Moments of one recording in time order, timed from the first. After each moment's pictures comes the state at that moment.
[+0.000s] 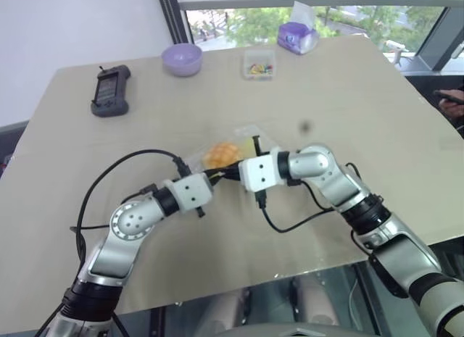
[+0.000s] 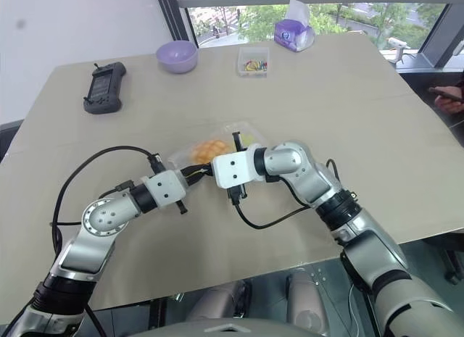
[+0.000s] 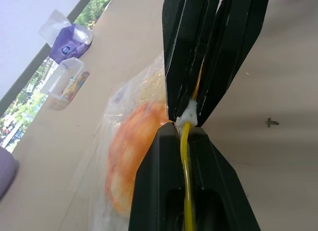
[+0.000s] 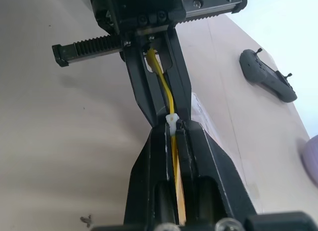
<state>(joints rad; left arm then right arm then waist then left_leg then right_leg) -0.10 0.64 -0.05 -0.23 0.08 -0.16 -0.65 -0.79 -0.31 0.52 0.17 -0.23 -0.24 0.95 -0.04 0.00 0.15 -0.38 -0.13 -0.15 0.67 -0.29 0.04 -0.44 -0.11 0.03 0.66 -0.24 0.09</state>
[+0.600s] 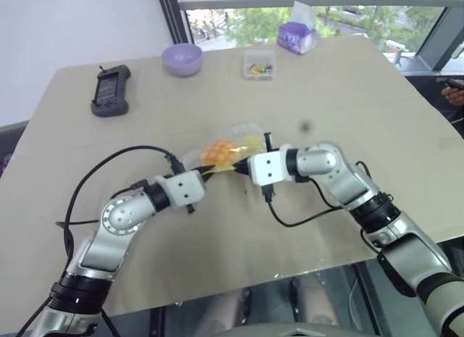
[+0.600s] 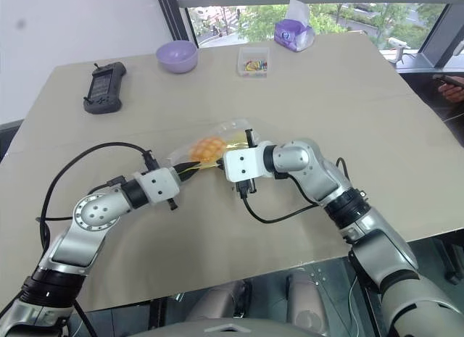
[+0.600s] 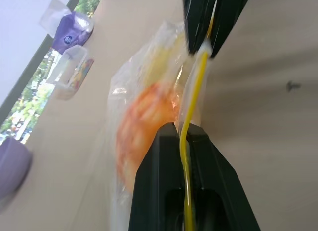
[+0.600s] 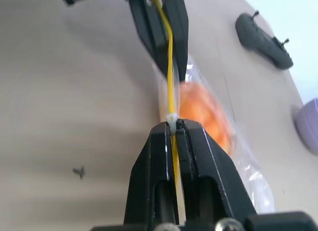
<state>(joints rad) -0.14 0.74 -0.04 -0.12 0.14 -0.21 -0.62 -0.79 -0.38 0.52 0.18 -0.26 -0.18 0.92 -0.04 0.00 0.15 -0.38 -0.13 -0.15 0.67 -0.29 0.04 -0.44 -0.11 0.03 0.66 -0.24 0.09</state>
